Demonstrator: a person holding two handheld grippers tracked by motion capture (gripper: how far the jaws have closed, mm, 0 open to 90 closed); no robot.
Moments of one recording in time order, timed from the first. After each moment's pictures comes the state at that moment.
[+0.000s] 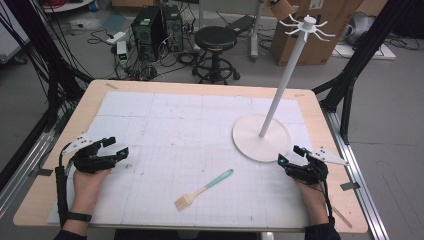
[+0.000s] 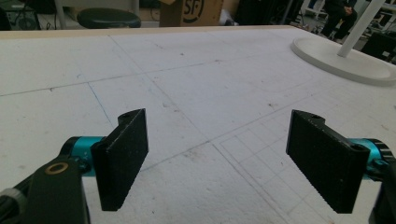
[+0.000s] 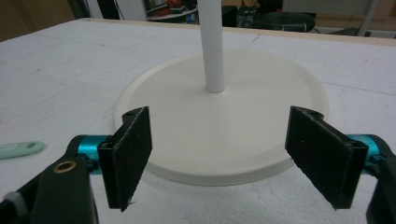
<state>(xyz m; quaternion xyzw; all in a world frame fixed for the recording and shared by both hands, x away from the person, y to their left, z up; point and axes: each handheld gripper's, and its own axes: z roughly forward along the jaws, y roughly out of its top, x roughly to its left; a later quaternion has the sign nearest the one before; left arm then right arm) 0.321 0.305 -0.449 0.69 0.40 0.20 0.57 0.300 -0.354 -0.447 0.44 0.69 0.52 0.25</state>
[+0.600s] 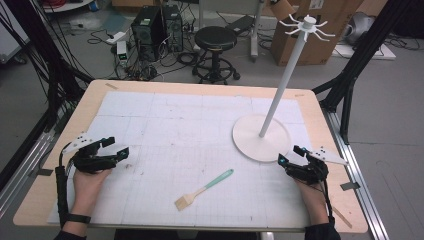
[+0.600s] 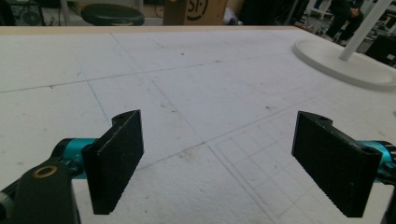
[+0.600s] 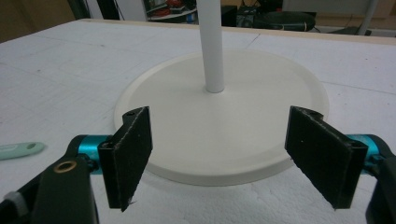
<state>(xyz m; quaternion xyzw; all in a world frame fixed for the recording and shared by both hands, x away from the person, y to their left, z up) 0.317 0.301 -0.441 0.69 0.41 0.19 0.56 0.301 -0.355 -0.447 0.44 0.69 0.52 0.25</state>
